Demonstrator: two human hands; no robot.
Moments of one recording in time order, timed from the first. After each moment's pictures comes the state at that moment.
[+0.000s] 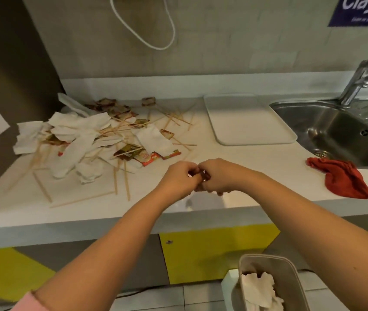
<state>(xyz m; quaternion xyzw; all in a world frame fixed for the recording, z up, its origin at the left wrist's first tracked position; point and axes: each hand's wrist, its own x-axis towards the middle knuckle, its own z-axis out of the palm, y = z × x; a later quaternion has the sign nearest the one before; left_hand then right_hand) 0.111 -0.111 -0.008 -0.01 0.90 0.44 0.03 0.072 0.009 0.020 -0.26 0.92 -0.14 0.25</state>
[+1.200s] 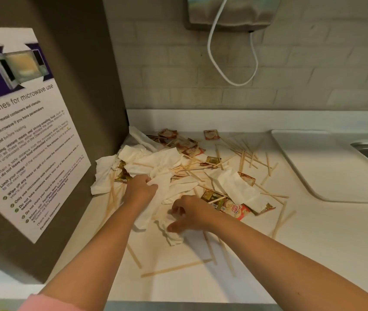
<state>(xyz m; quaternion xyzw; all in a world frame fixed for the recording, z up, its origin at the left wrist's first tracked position) 0.034 -0.440 -0.031 -0.30 0.89 0.34 -0.07 0.023 -0.279 -0.027 -0.35 0.90 -0.19 0.21</state>
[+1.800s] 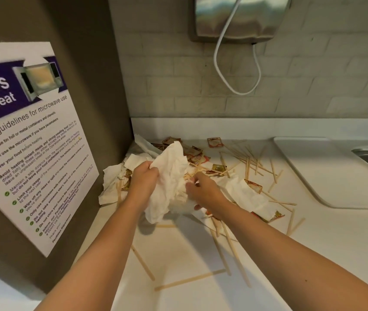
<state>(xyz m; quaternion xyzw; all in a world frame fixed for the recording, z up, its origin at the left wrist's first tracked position) 0.042 -0.443 0.020 -0.24 0.76 0.59 -0.16 0.004 -0.300 0.005 -0.14 0.85 -0.48 0.15</state>
